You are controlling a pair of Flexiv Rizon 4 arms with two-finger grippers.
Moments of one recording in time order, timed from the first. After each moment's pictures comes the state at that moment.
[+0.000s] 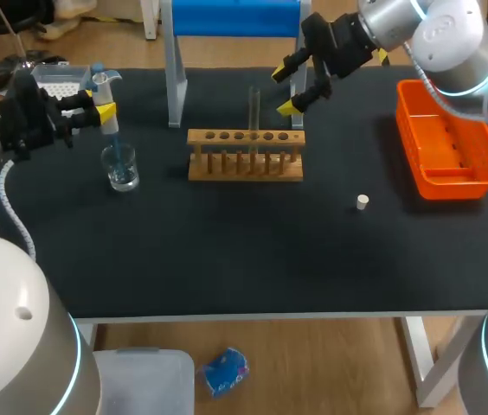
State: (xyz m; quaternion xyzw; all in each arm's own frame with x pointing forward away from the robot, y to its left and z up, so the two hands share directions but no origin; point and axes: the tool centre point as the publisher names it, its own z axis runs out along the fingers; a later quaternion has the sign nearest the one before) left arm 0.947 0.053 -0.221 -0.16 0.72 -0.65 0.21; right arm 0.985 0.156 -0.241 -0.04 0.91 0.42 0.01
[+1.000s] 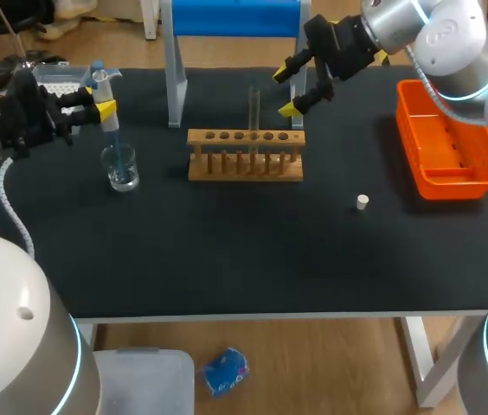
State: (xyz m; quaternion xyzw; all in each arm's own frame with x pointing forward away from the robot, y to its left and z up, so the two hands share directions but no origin) left arm 0.946 0.051 -0.213 -0.16 0.71 -0.65 0.21; right arm 0.983 0.154 -0.243 -0.04 0.91 0.42 0.01
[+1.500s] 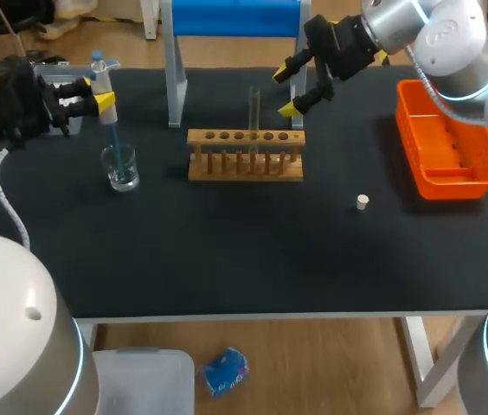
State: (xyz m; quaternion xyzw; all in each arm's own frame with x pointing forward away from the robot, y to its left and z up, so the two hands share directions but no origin) left arm 0.943 0.048 -0.192 -0.15 0.72 -0.65 0.21; right arm 0.983 0.154 -0.243 -0.04 0.91 0.42 0.01
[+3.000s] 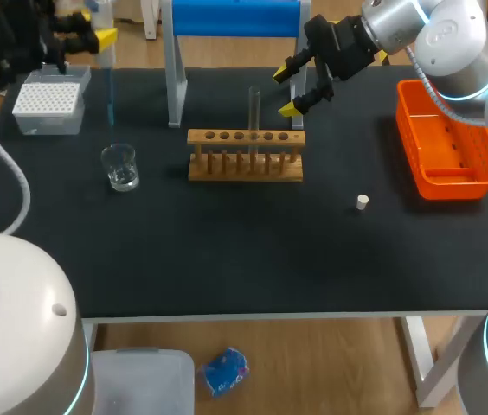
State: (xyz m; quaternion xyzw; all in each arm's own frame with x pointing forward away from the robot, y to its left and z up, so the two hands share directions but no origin) left arm 0.925 0.014 -0.053 -0.13 0.75 -0.61 0.24; right arm 0.983 0.154 -0.243 -0.04 0.91 0.42 0.01
